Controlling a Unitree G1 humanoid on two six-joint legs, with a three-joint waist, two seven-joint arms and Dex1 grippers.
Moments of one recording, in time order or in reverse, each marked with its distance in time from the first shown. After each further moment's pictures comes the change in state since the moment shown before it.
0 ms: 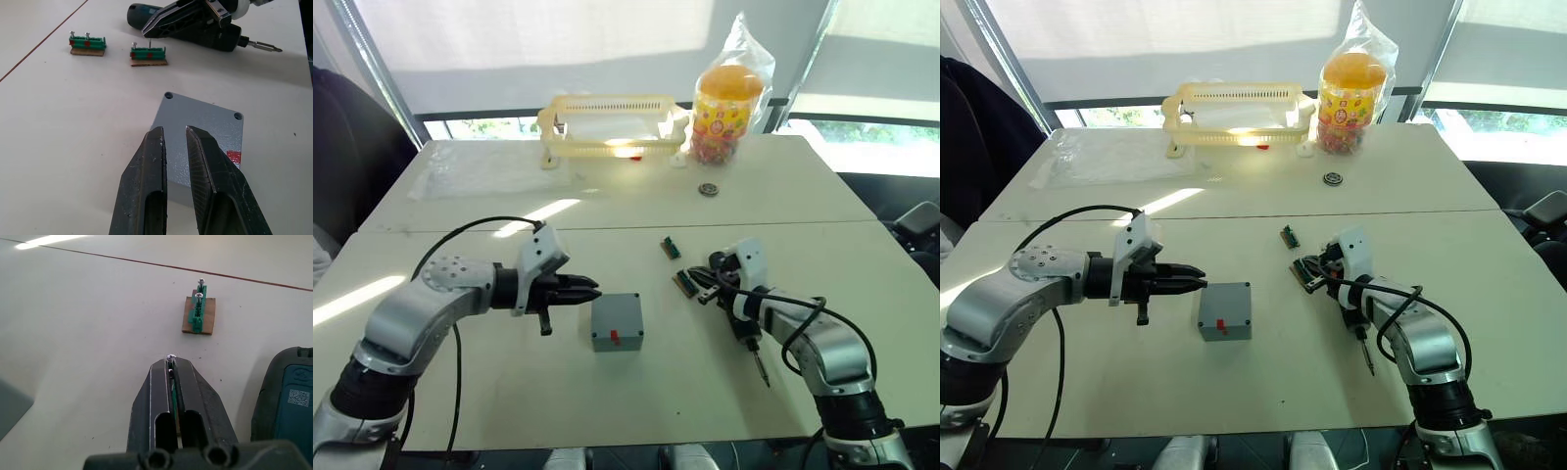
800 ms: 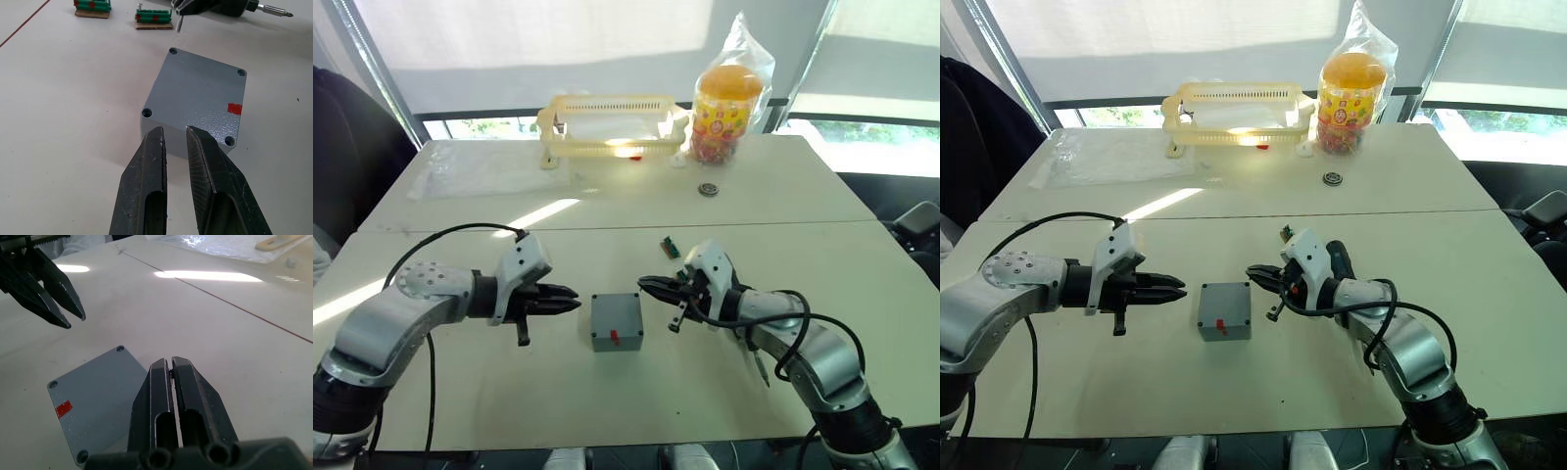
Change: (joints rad) left arm 0.080 0.113 0.042 -0.032 -0.003 0.001 -0.027; right arm -0.015 -0.042 0.200 -0.211 0.048 -0.064 0.145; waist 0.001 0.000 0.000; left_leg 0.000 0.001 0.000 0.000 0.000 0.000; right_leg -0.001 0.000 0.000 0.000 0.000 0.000
